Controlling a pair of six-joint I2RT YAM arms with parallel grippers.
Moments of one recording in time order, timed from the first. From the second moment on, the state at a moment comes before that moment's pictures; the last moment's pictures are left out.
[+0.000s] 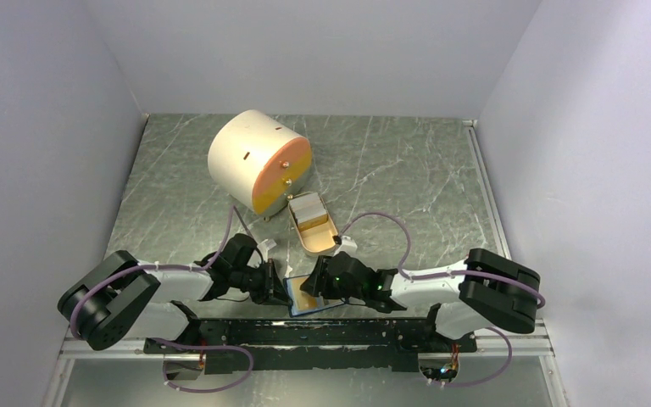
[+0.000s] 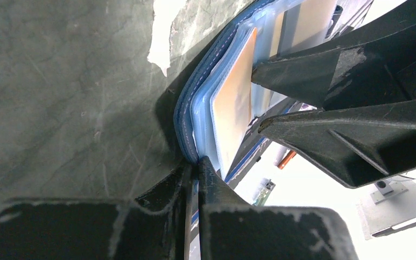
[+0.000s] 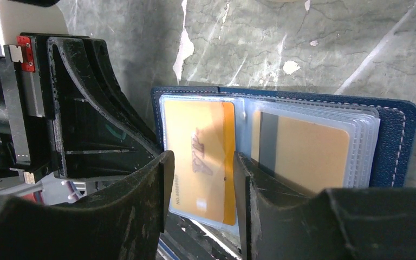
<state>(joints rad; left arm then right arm) -0.70 1.32 0.20 0.27 0.62 -1.00 1.17 1.39 0.39 0.33 0.14 1.11</state>
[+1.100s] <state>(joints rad) -0.70 1.31 0.20 0.27 0.64 -1.01 1.18 1.35 0.29 0.47 0.13 1.15</state>
